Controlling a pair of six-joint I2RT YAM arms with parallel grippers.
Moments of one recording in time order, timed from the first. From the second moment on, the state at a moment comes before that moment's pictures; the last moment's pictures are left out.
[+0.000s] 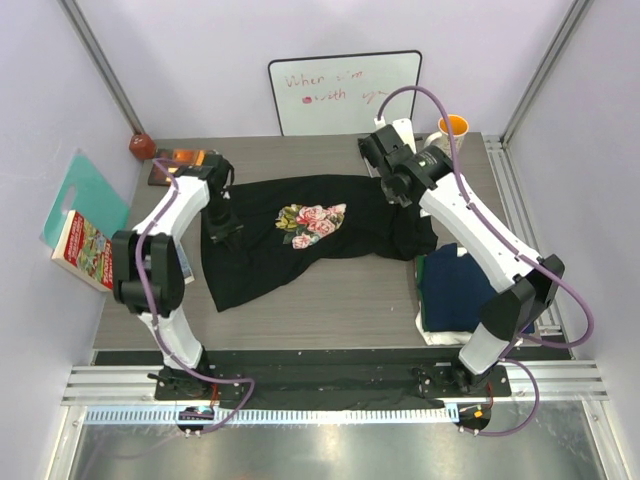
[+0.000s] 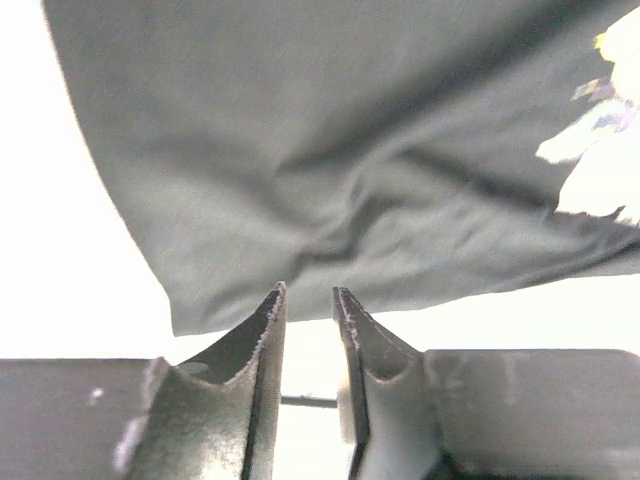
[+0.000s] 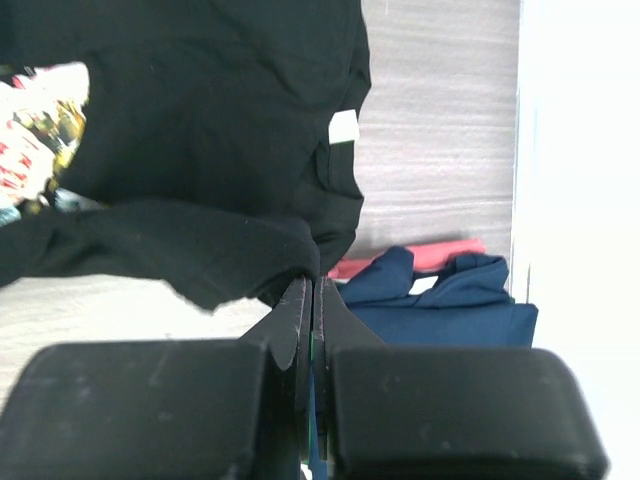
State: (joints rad) left arm -0.13 1.83 1.48 -1.07 0.03 -0.50; right arm 0.61 1.66 1.83 -1.14 0.66 0.31
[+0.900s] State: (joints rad) left arm 0.00 1.52 1.00 -1.06 0.00 -0.69; right arm 0.45 1.66 1.71 -1.06 0.38 0.29
